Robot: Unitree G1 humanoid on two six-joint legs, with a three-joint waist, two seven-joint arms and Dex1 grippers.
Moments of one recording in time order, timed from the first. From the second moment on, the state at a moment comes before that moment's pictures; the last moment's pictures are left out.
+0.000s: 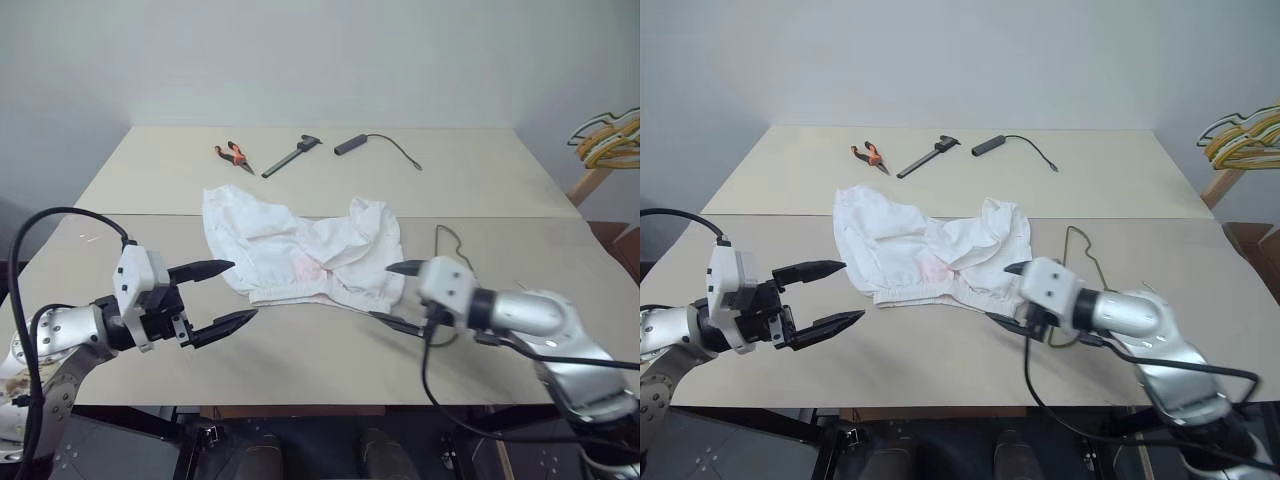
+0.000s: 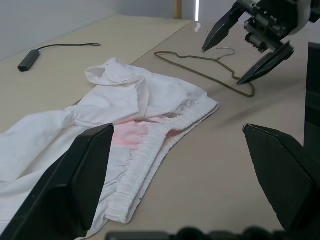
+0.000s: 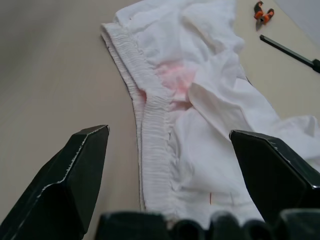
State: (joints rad) left arm 0.06 0.82 0.34 -0.53 -0.71 0.46 -0.96; right arm -0.34 -0.71 0.27 -0.43 0.11 0.42 0.79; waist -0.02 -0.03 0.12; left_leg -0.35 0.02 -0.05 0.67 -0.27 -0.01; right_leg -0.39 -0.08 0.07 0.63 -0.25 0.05
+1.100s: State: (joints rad) left arm 0.05 0.80 0.30 -0.54 -0.70 0.45 -0.93; right arm -0.89 -0.88 0.54 0.78 -0.59 -0.61 0.56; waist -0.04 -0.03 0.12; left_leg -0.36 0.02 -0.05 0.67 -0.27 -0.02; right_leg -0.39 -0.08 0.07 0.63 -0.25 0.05
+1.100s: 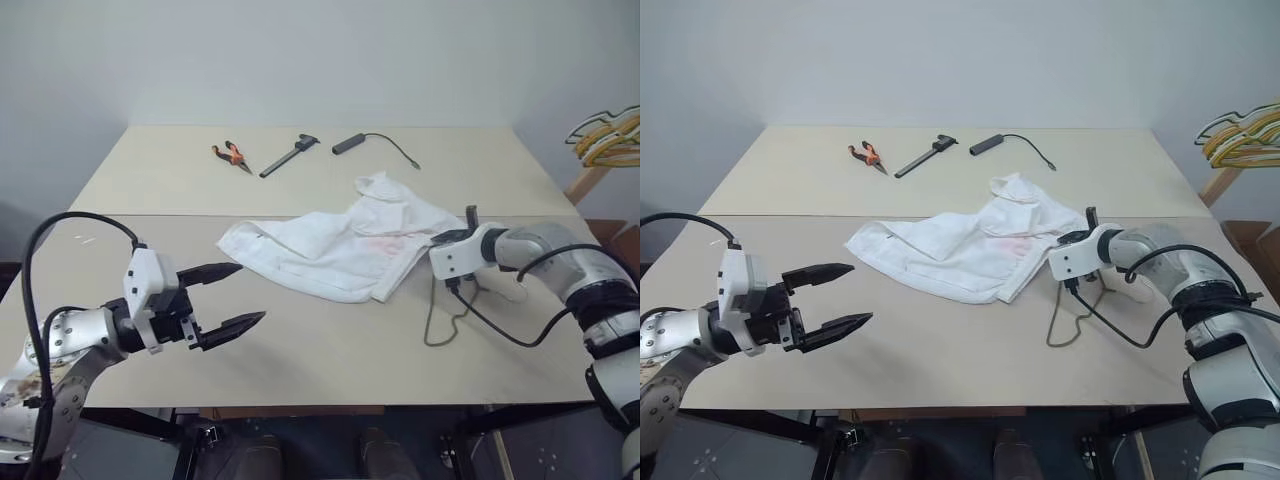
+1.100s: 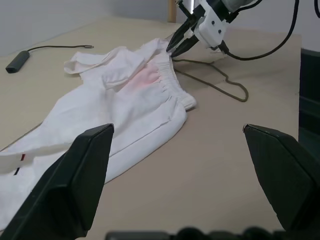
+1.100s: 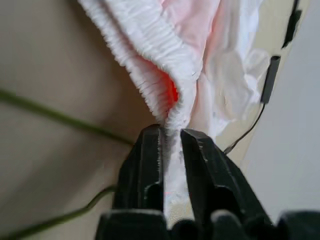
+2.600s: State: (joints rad) left arm -0.27 0.82 -0.06 -0.02 -0.12 -0.07 -0.97; right arm -0.39 -0.74 0.40 -0.20 -0.53 0.02 0.73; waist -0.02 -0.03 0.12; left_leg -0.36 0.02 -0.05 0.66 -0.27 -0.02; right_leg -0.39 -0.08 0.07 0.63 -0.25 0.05
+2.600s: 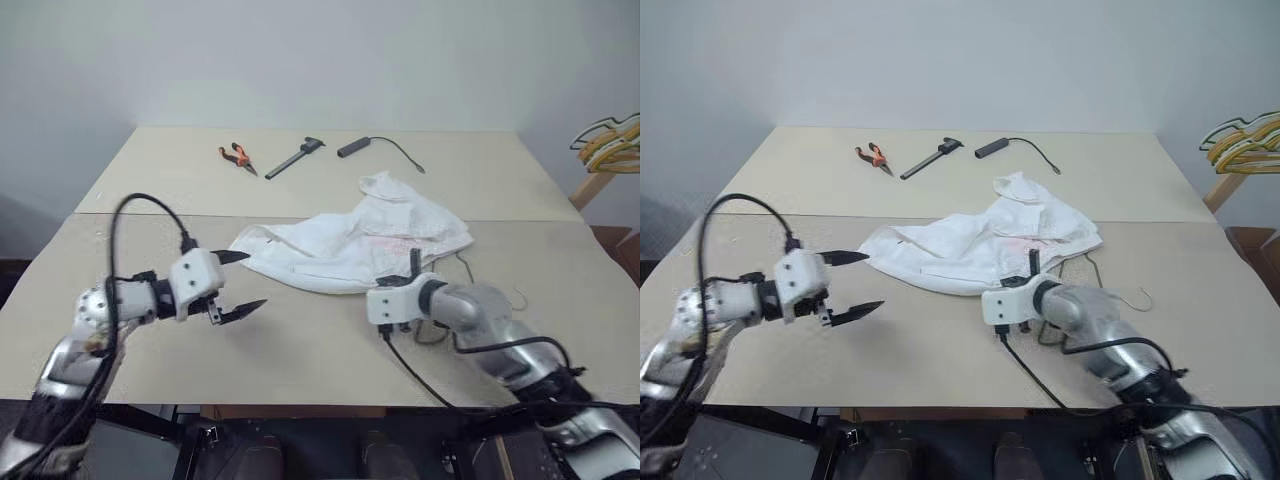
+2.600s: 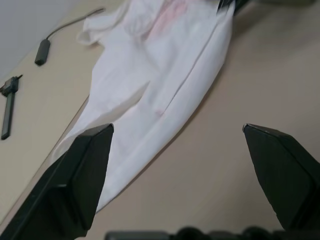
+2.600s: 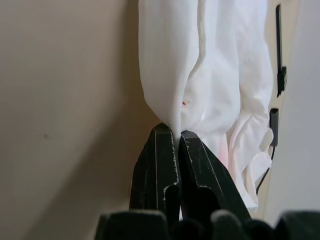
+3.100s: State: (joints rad) left arm -0.75 0.76 -0.38 0.82 0.46 -0.76 -0.74; right arm -0.31 -0.83 0.24 -0.31 -0.33 -0.12 0.80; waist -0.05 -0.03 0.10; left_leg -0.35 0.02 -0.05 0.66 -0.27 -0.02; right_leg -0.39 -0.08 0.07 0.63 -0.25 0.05
